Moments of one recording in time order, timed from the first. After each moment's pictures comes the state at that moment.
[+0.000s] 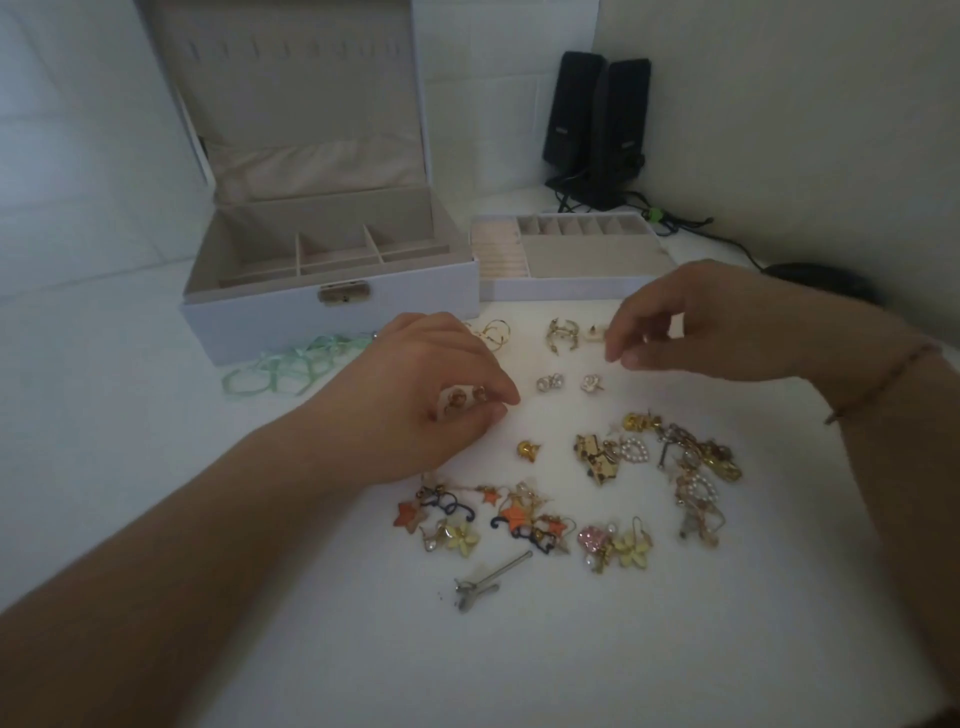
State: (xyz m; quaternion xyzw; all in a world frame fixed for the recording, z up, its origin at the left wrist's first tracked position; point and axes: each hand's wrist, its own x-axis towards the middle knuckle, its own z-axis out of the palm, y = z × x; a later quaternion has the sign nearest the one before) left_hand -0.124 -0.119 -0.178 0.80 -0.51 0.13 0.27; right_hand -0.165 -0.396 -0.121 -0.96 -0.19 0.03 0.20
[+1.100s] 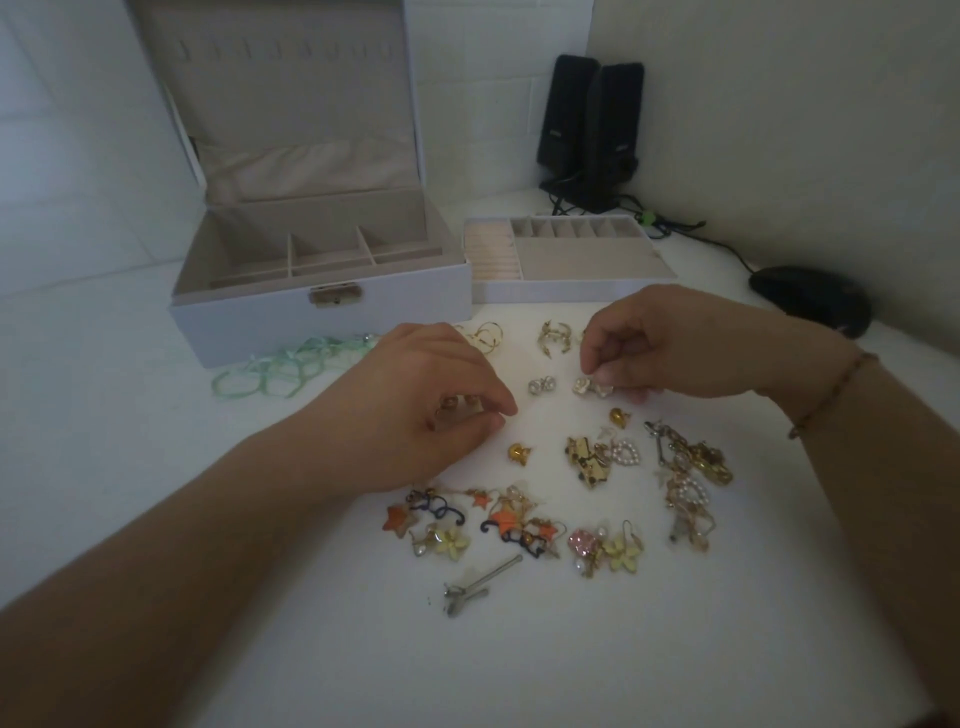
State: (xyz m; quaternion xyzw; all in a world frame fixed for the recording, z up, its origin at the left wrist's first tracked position) left_hand -0.126 -0.122 -0.179 0.81 -0.52 0.11 0.26; right_hand -0.159 -0.382 -0.135 -0.95 -0.14 0.10 0.27
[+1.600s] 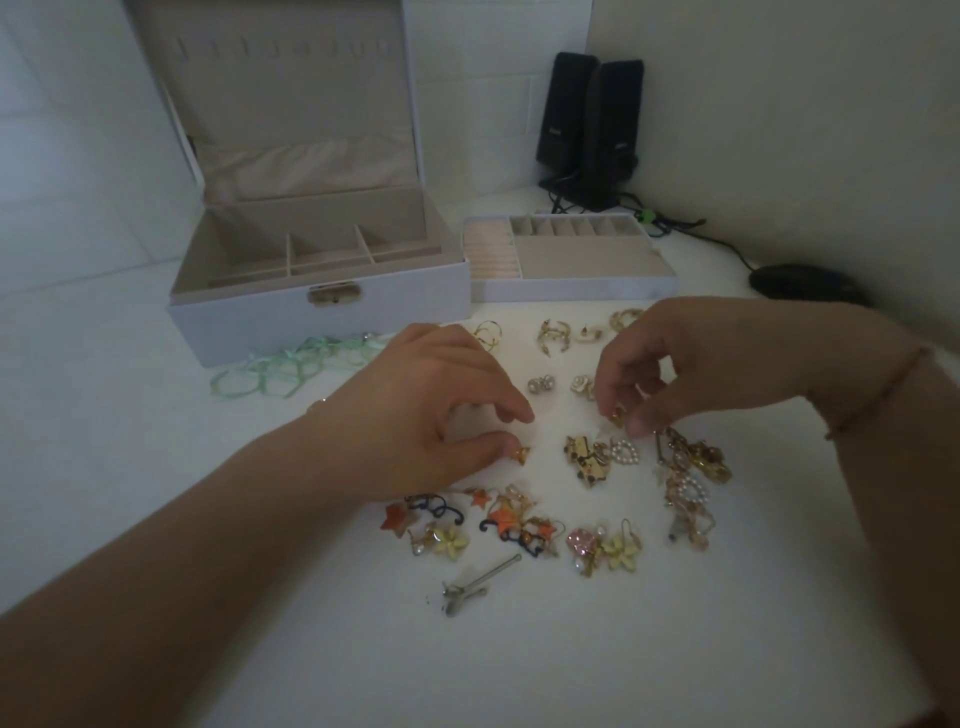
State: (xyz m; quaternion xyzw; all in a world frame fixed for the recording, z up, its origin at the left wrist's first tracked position) left_hand -0.133 -0.127 -0.176 0.80 -0.53 0.10 0.25; right_hand -0.171 -0.390 -0.121 -0.93 -0.22 0.19 0.20
